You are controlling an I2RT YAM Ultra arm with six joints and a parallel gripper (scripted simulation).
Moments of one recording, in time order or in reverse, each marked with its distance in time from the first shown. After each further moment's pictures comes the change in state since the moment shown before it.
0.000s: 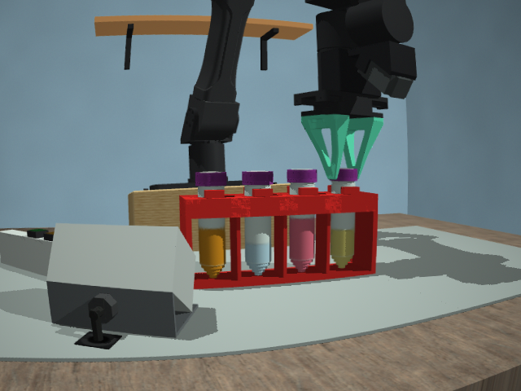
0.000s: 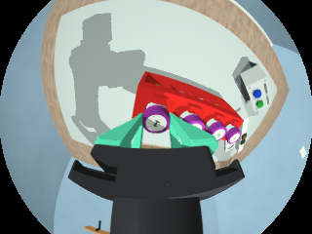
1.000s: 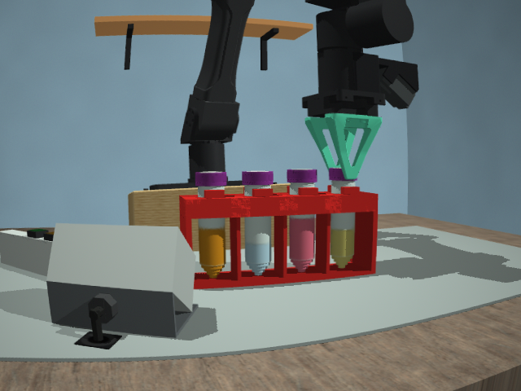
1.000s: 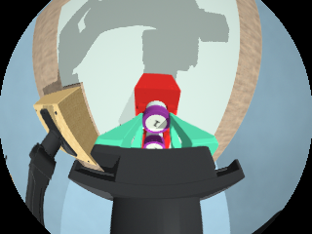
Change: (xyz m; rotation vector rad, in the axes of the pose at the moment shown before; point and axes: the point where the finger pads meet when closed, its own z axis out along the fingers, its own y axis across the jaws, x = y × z) arm 0.000 0.000 -0.001 -0.001 0.002 -1.353
